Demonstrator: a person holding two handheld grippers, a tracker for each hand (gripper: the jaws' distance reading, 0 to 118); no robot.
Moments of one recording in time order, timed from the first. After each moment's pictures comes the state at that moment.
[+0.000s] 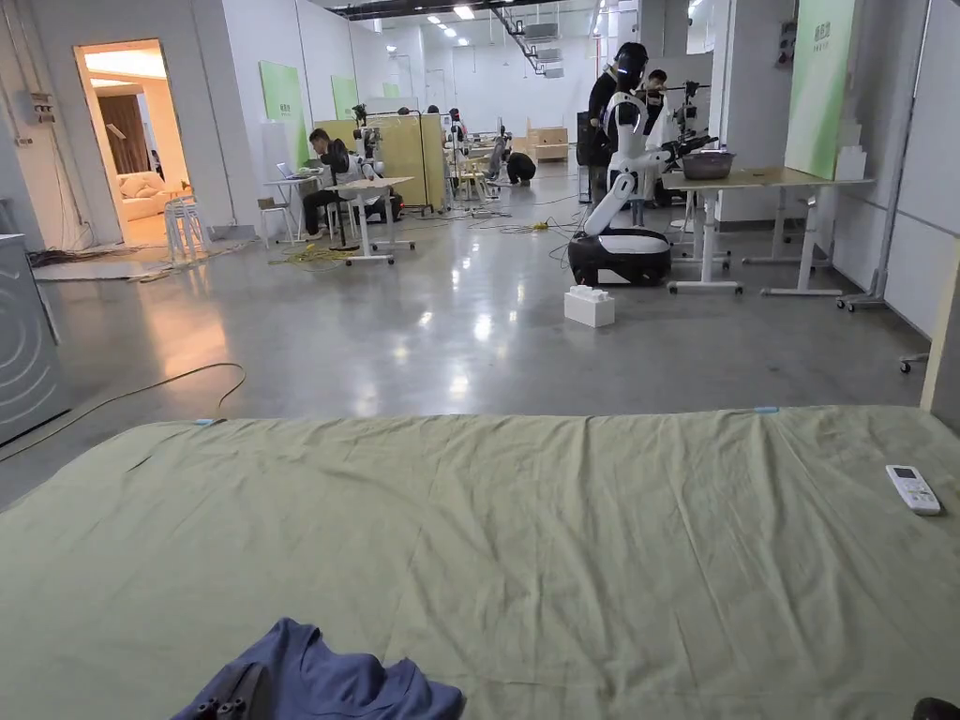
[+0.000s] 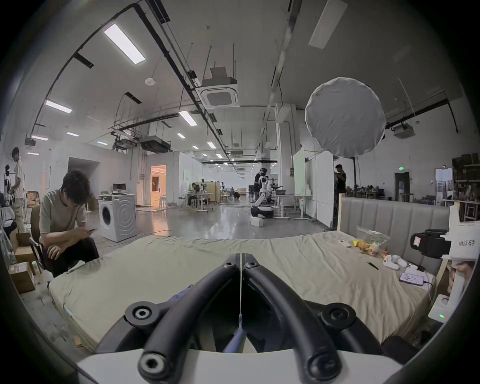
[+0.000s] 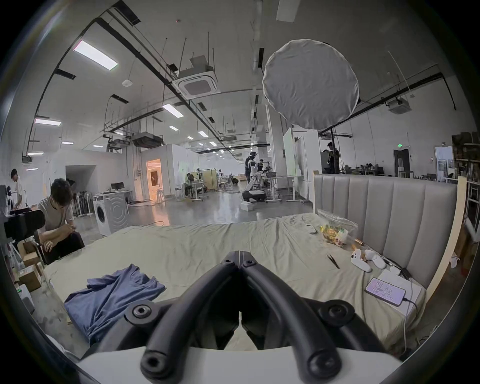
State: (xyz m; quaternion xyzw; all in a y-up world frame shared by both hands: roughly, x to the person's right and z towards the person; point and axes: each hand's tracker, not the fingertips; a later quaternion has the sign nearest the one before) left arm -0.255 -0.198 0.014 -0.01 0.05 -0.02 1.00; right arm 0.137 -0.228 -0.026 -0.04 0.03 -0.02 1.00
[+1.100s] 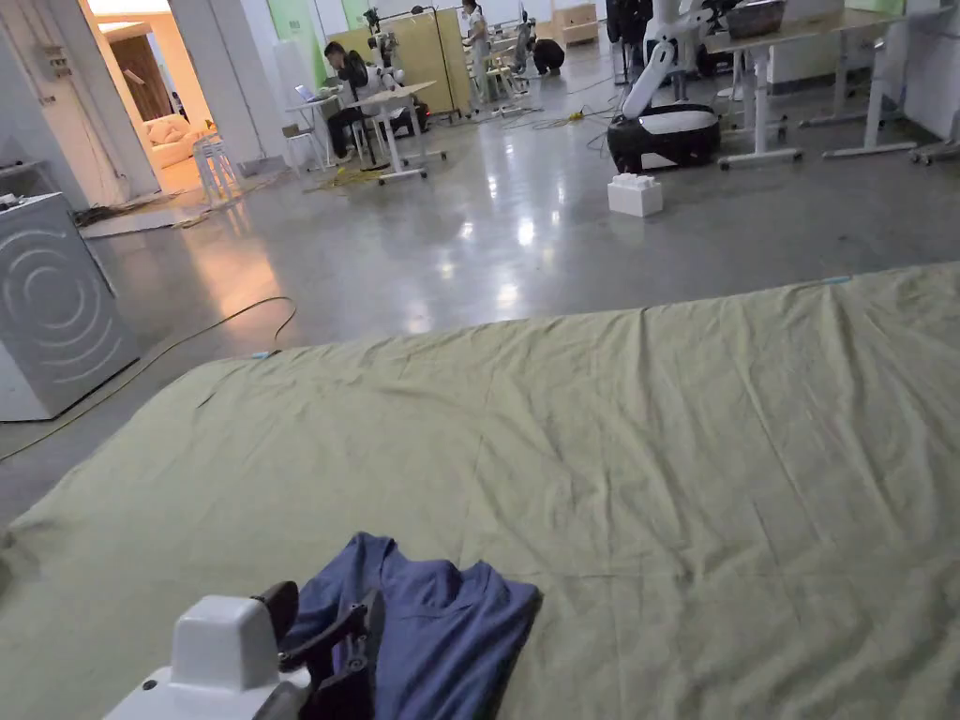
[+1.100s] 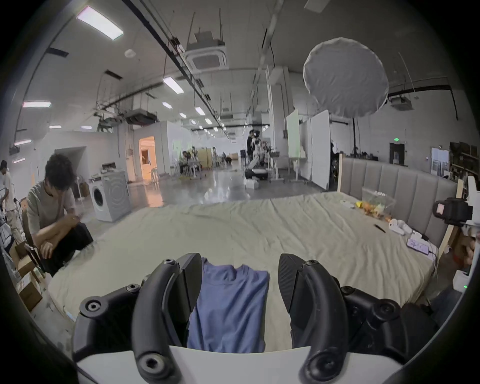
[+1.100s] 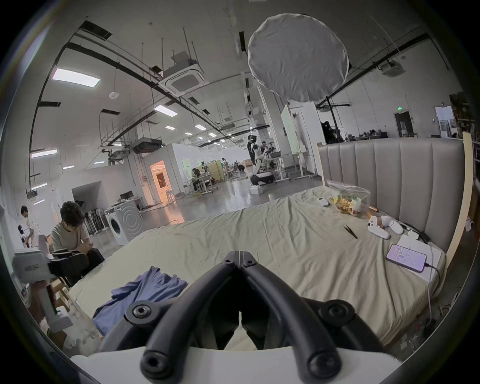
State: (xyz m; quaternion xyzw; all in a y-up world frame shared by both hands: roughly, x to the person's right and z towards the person) left arm -0.317 -0.242 -0.082 -0.16 0.01 -0.03 0.99; right arm 0.144 -0.237 -0.037 -0.10 0.05 -0.11 0.99
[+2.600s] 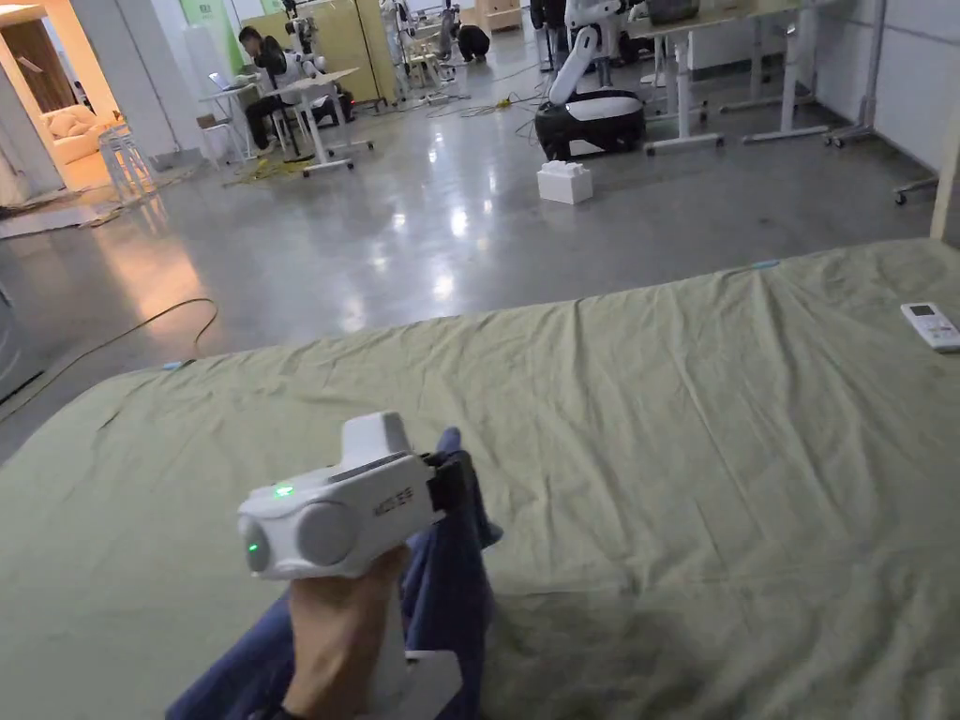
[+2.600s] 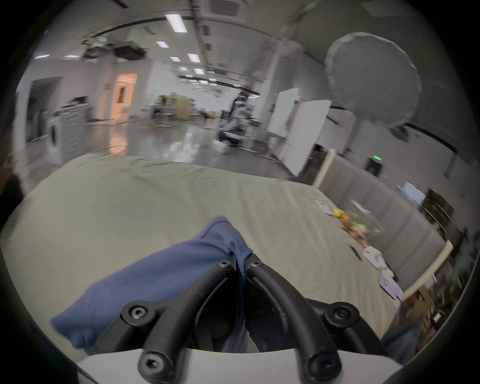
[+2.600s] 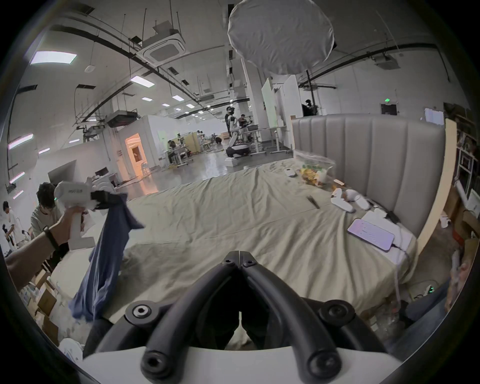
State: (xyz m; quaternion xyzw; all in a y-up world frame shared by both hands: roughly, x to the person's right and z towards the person) left arm -0.204 -0.254 -0.331 -0.25 -0.14 0.09 0.95; right arm 0.205 -0.263 -0.005 -0.20 -0.02 -0.08 0.98
